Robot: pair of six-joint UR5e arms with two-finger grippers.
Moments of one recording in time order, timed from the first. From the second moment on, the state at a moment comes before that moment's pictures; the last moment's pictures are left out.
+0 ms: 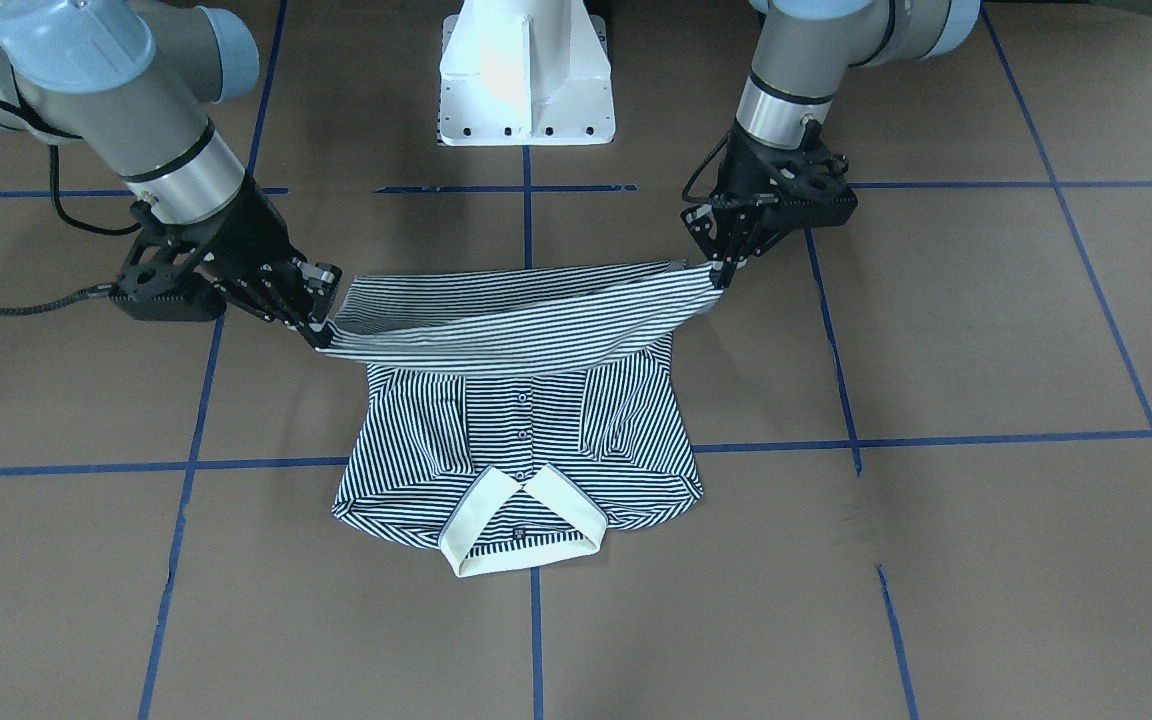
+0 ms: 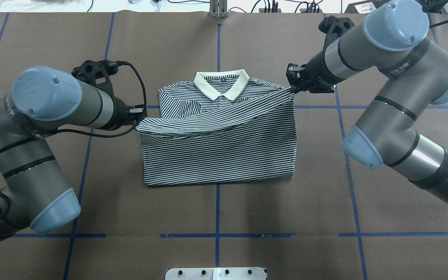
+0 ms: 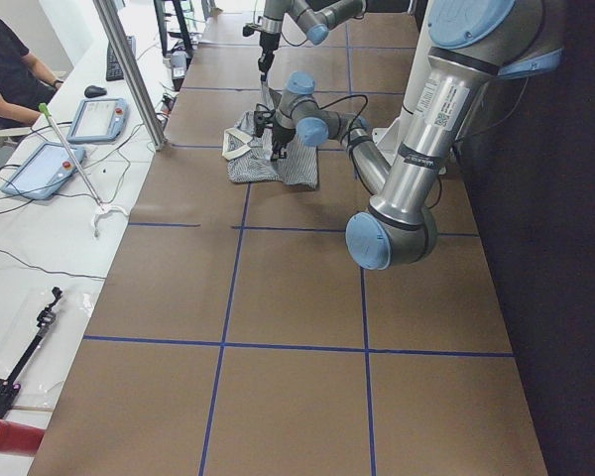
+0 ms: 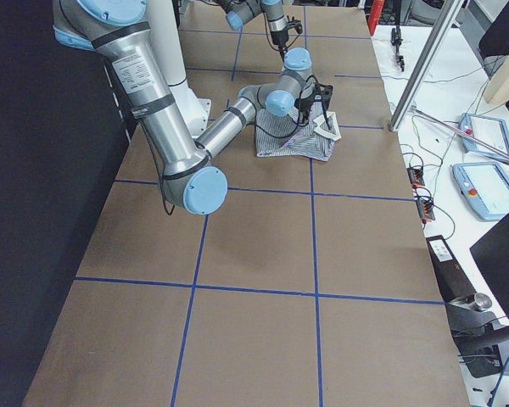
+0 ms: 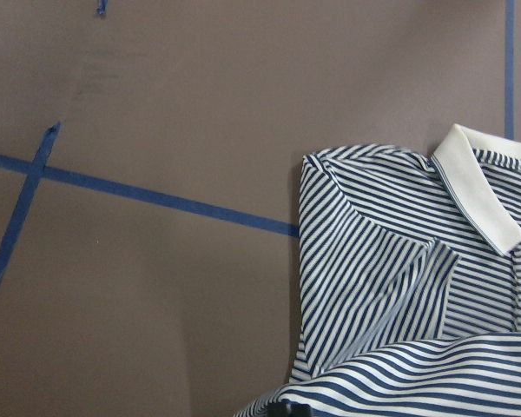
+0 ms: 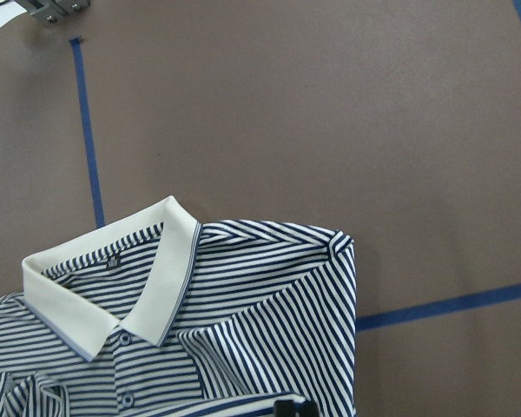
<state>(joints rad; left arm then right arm) -0.69 -2.03 -1.81 -1.79 -1.77 -1.38 0.85 -1.03 1.65 -1.25 2.04 1.34</state>
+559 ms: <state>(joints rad) -0.74 -2.11 -1.57 -1.96 -1.77 -1.39 0.86 -0.97 1.41 -1.11 2.04 1.33</state>
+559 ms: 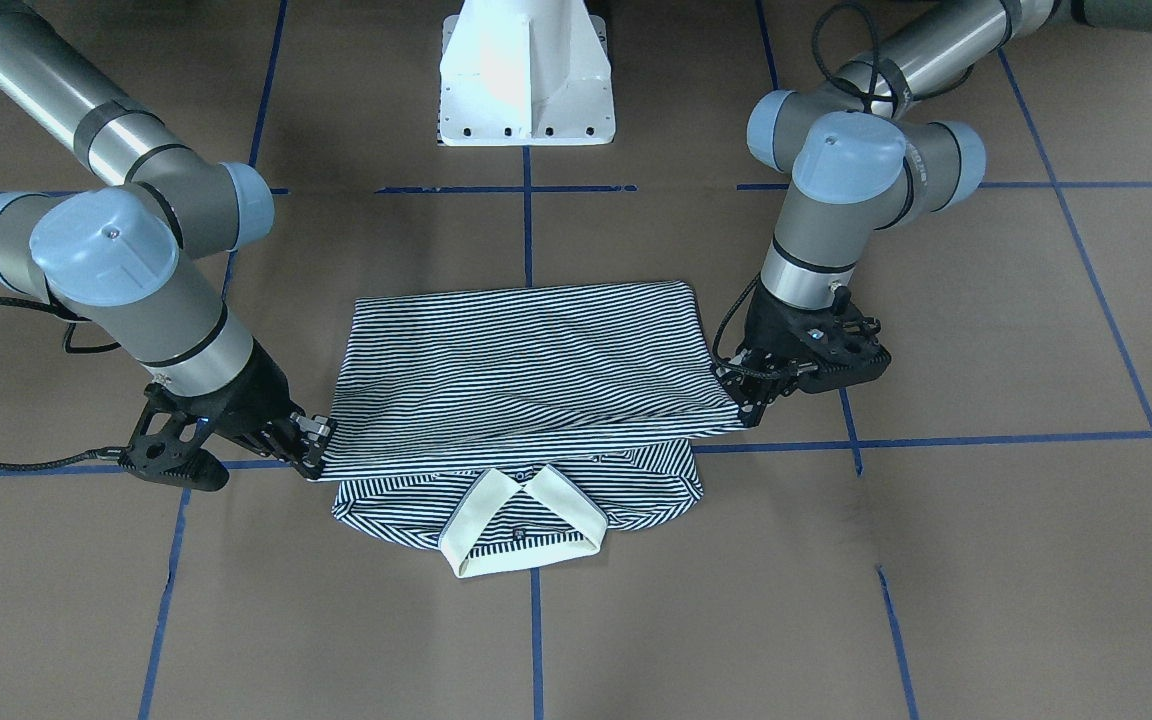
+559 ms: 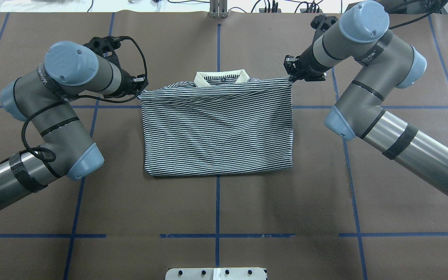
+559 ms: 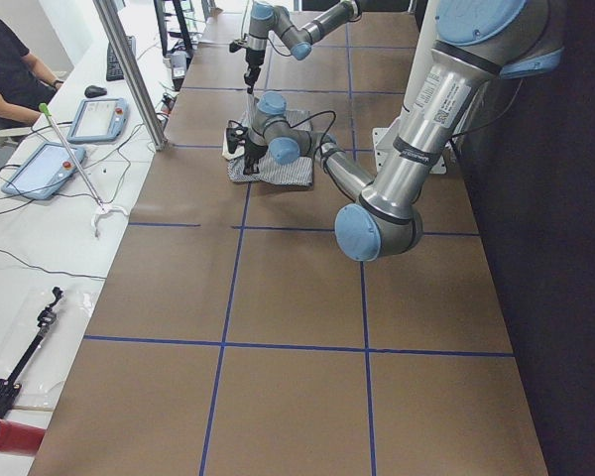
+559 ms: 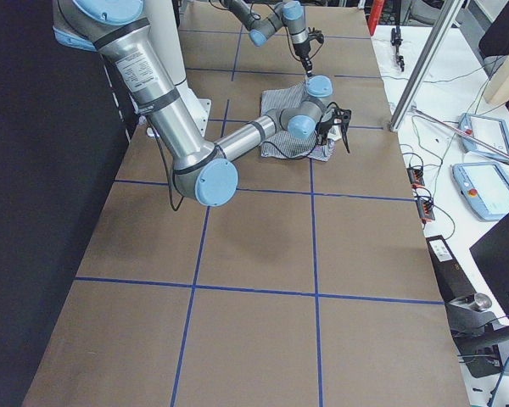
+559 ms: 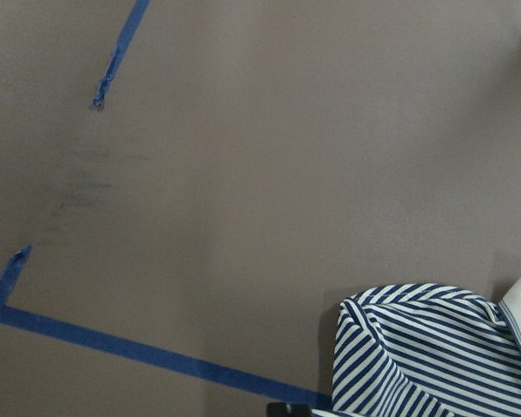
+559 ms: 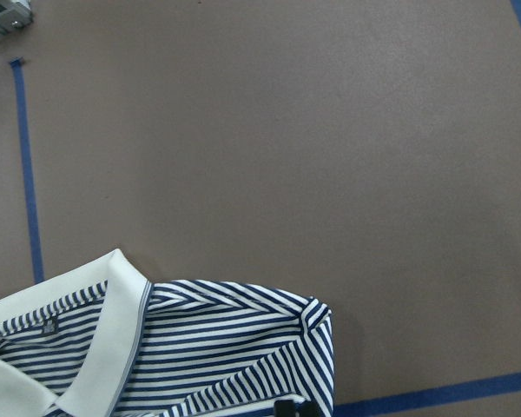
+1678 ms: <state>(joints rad) -0.75 -2.17 -1.47 -2.01 -1.77 -1.41 0.87 -0.87 1.23 -1.05 2.03 1.32</state>
